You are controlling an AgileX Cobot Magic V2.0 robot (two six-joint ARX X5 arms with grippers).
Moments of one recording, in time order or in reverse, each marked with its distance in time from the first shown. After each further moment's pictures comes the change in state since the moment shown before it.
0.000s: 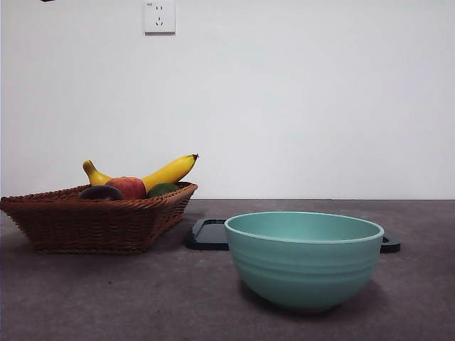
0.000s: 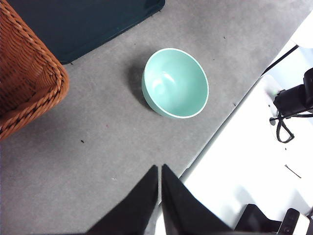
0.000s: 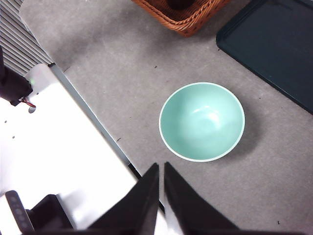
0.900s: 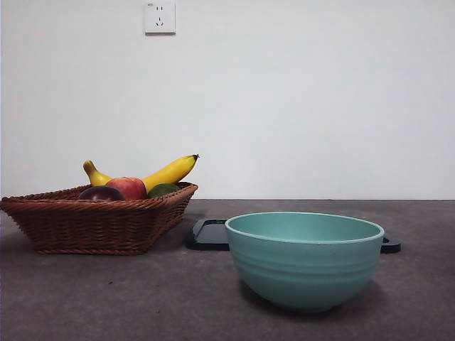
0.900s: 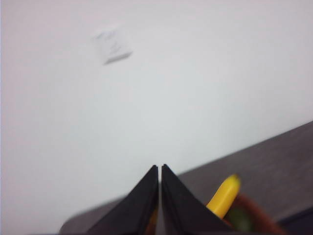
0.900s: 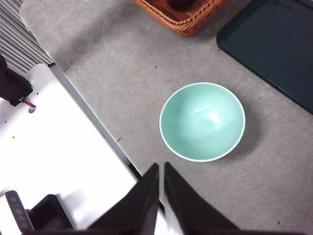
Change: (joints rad) left arm 0.356 -0.658 -0.520 1.051 -0.357 0.052; right arm 0.000 0.000 0.000 0.000 0.000 0.000
